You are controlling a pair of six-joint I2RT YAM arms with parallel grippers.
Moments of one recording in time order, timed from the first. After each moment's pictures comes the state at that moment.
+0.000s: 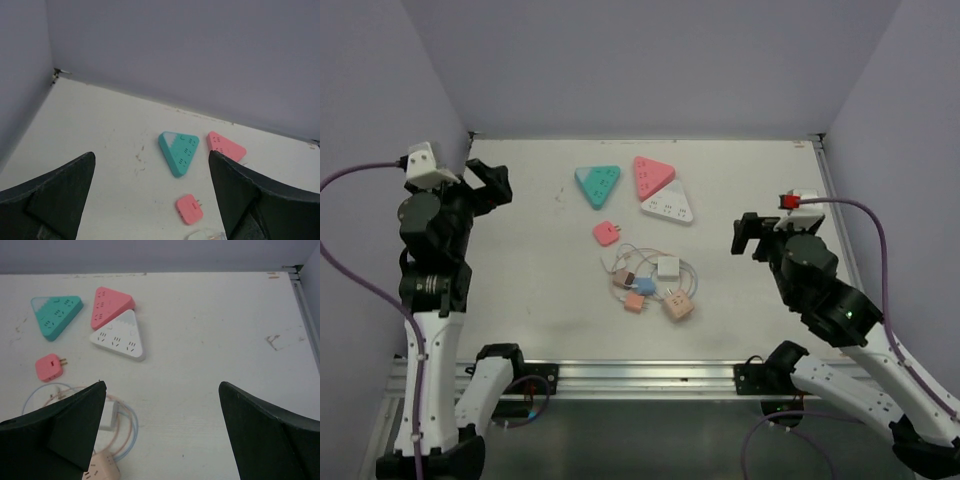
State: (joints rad) left arm 0.06 0.88 1.09 -0.33 0.04 -0.34; right arm 0.75 0.70 0.93 -0.50 0.65 0.24
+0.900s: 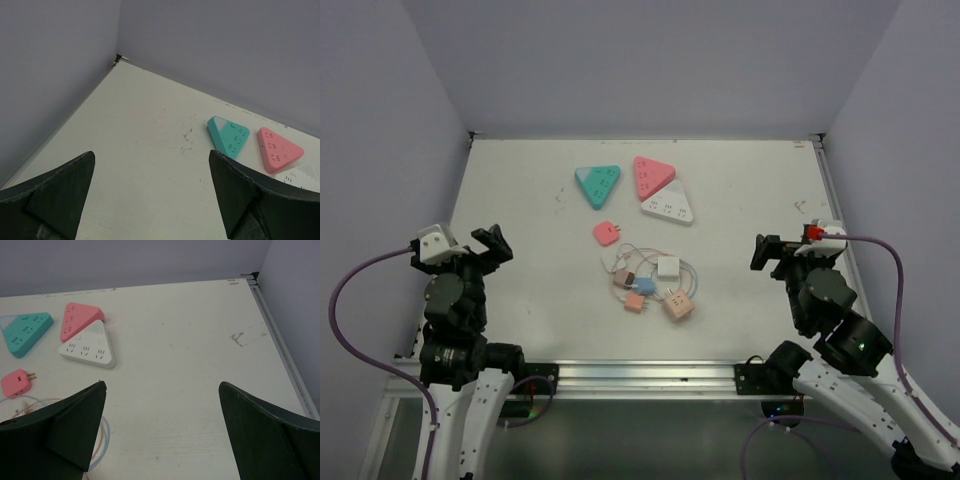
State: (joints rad) left arm -0.08 0.27 0.65 -0.38 -0.38 -0.28; right arm 0.75 0.41 0.74 -0.47 0.79 0.17
